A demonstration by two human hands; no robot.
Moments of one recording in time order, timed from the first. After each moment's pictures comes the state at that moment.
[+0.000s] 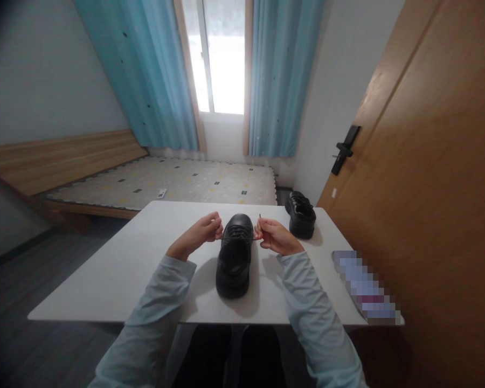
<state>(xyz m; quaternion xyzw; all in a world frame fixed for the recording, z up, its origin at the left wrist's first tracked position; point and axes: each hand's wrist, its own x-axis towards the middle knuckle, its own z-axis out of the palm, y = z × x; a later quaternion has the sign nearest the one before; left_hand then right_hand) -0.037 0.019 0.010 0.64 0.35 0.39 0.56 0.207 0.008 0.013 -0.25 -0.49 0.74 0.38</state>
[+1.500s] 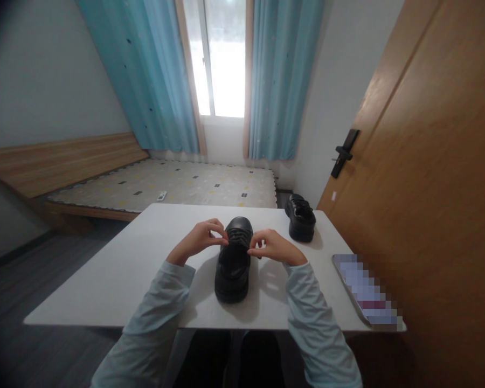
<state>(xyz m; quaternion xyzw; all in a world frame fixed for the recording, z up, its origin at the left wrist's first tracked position) -0.043 0.016 0.020 0.82 0.37 0.34 0.29 0.207 -0.006 0.034 -0.37 -0.85 0.31 0.22</state>
